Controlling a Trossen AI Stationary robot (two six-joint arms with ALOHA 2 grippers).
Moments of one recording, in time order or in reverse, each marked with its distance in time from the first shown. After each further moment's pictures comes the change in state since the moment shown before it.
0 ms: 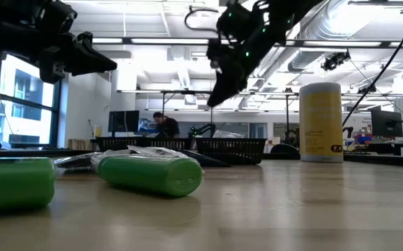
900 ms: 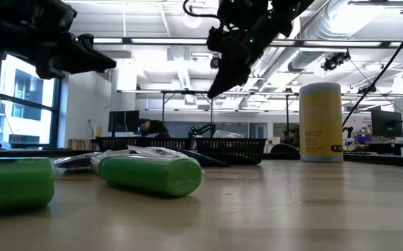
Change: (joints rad) left arm 0.000 0.001 0.000 0.000 0.057 -0.072; right arm 0.076 -0.039 0.000 -0.044 -0.054 0.062
